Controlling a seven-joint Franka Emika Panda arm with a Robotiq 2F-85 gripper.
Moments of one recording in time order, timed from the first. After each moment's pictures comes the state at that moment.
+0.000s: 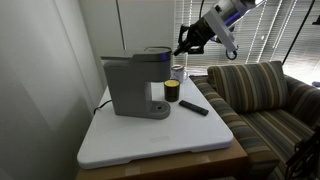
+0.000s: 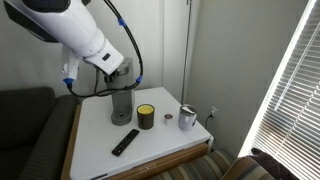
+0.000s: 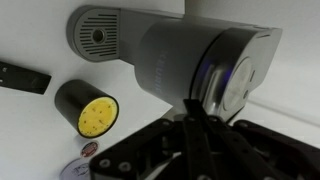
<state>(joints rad) 0.07 0.23 0.07 -2.17 1.72 2.87 -0.64</state>
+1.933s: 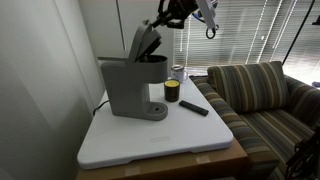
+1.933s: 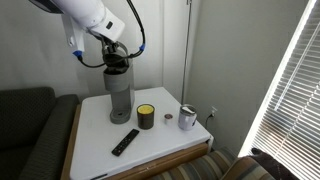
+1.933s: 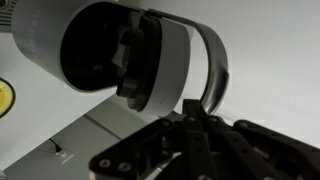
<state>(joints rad) 0.09 0.21 0.10 -2.00 1.75 2.83 -0.73</state>
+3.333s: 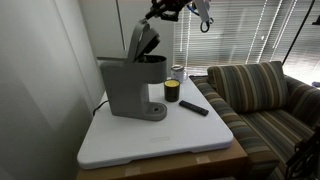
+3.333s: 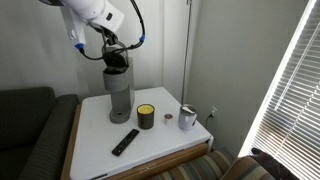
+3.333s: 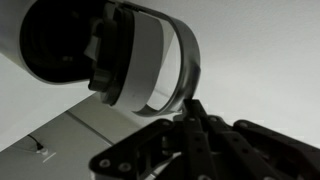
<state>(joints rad) 0.11 0.21 0.10 -1.96 1.74 2.83 -0.74</state>
